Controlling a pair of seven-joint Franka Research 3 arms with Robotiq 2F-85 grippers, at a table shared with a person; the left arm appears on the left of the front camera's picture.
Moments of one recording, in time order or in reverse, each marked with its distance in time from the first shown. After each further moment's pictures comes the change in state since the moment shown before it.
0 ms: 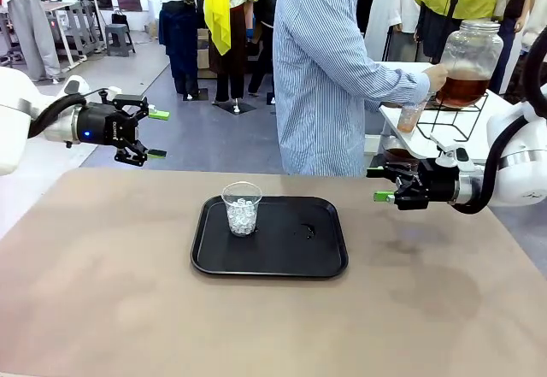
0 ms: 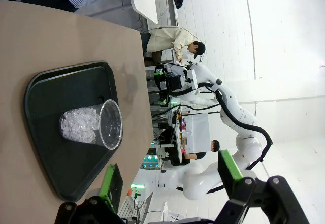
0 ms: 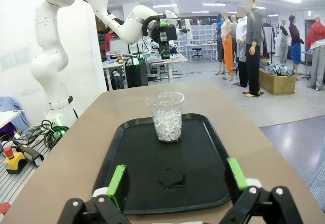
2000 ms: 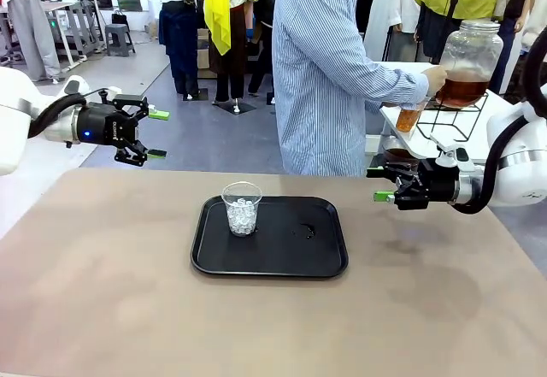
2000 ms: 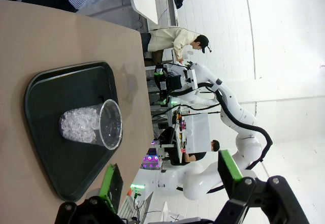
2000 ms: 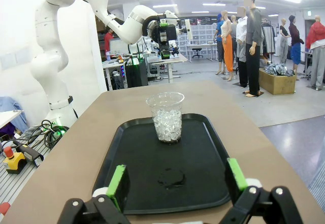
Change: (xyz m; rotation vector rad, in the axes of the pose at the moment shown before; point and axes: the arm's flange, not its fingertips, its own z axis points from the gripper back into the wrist) left arm 0.000 0.000 0.000 0.000 0.000 0.000; right arm 0.000 0.000 0.000 0.000 0.000 0.000
